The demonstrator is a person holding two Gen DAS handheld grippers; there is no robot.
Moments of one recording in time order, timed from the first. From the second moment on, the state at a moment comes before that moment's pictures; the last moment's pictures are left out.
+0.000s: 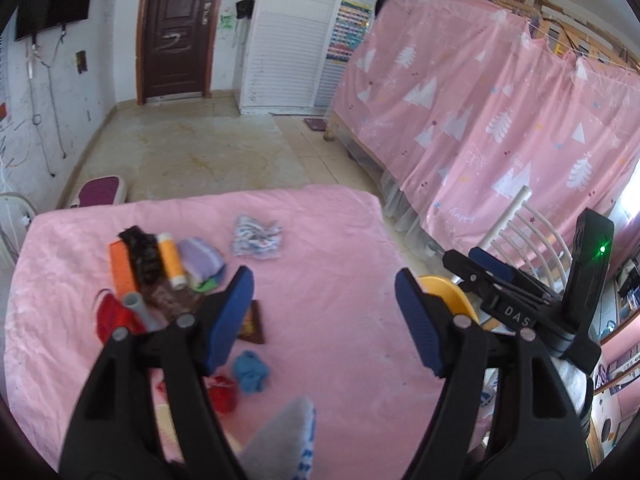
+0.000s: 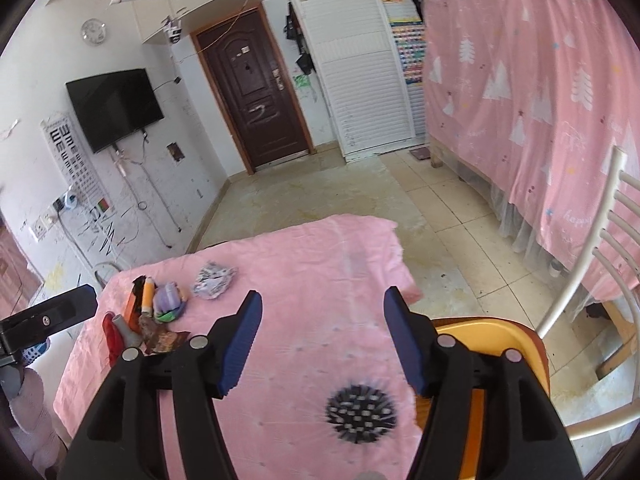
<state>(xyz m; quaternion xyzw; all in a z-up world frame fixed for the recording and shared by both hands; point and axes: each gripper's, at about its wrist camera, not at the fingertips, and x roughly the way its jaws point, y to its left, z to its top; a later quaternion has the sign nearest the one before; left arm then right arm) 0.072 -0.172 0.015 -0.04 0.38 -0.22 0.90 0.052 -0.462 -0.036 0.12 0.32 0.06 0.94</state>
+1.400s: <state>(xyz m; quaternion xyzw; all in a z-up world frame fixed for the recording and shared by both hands) 0.110 -0.025 -0.080 -0.06 0.46 -0.15 0.87 0.122 -0.263 -0.098 0.02 0.45 0.19 0.87</state>
